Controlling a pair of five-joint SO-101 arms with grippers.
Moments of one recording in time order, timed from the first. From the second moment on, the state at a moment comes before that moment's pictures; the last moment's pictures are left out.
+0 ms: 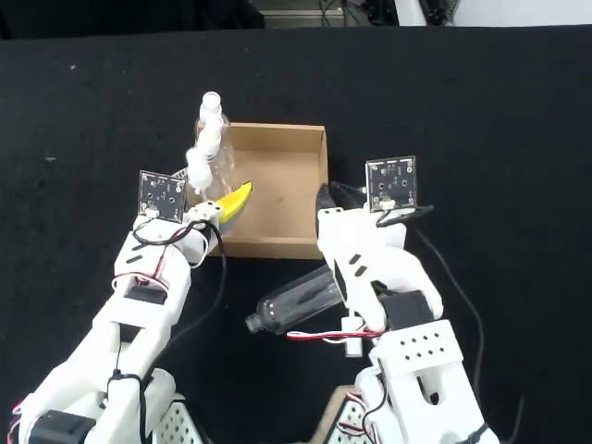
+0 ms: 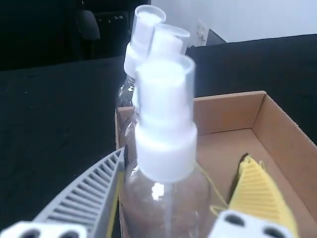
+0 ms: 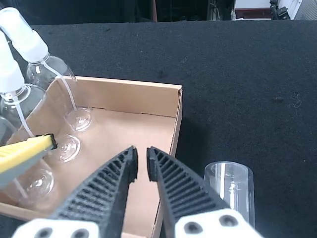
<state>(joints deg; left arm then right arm) 4.5 -35.1 81.5 -26.1 -3.2 -12.4 -61.4 74.7 23.9 -4.7</state>
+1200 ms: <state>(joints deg) 0.4 -50.8 89.5 -23.4 -3.2 -12.4 -61.4 74.7 23.9 -4.7</state>
